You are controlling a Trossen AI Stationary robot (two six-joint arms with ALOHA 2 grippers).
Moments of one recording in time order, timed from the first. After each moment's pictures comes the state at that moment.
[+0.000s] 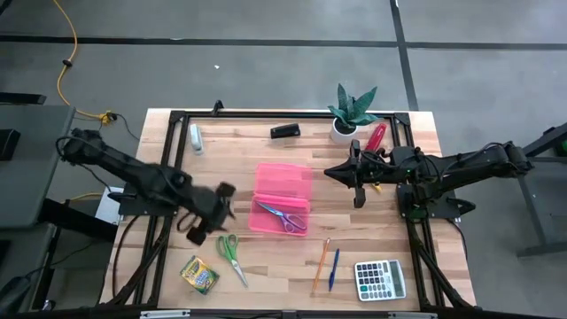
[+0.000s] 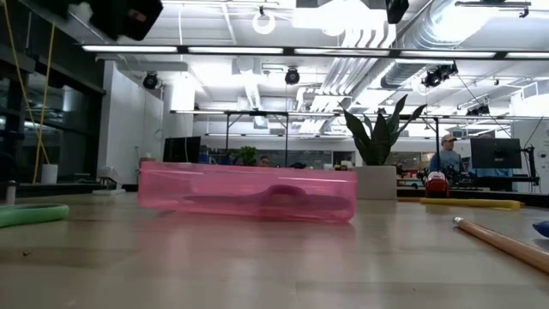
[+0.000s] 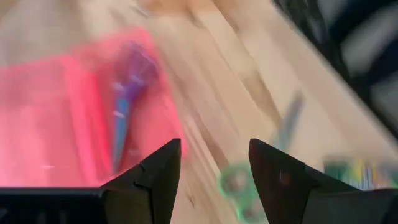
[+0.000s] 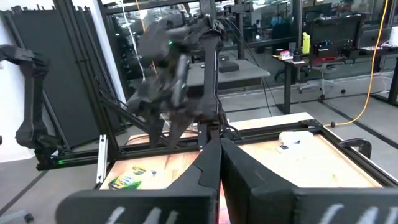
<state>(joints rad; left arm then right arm) -0.28 1.10 0.88 -0.67 0.02 0.13 0.11 0.93 0.69 0.25 0.11 0.12</state>
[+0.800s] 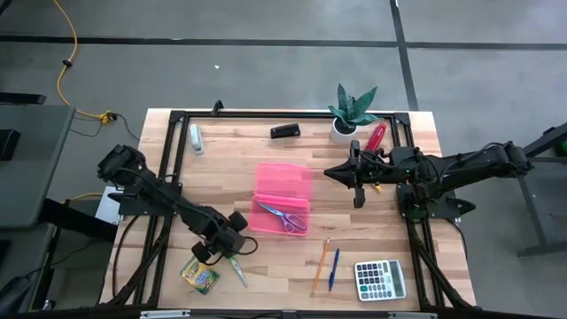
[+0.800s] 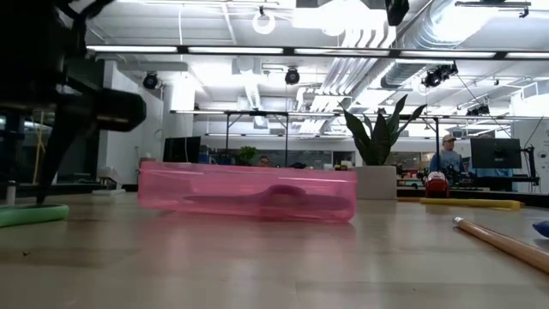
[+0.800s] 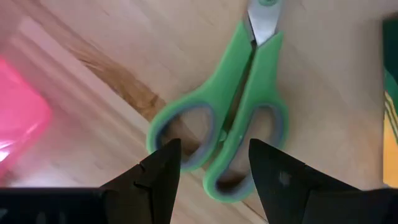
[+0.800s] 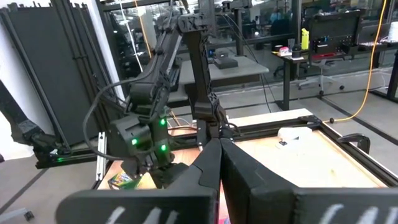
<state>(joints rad) -0.42 1.63 0.88 -0.69 0.02 0.30 0.11 0.93 0.69 0.23 0.11 0.13</state>
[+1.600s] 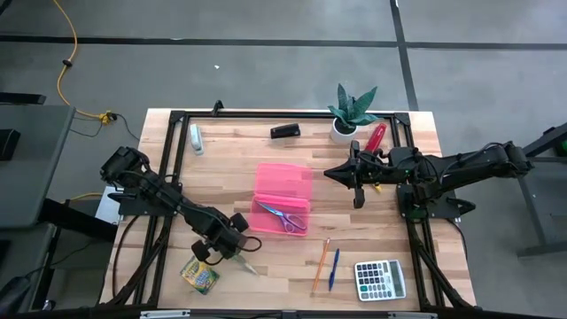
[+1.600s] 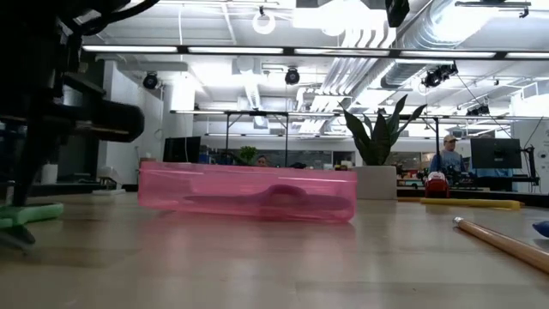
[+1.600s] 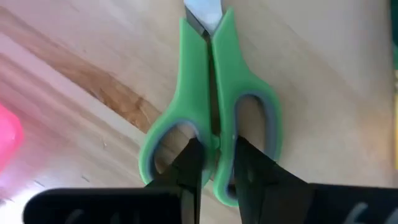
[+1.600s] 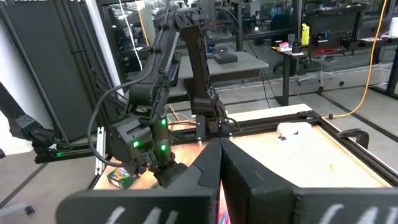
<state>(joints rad) -0.41 1.67 0.88 -0.69 0.05 0.38 0.11 0.93 0.69 0.21 0.11 0.13</state>
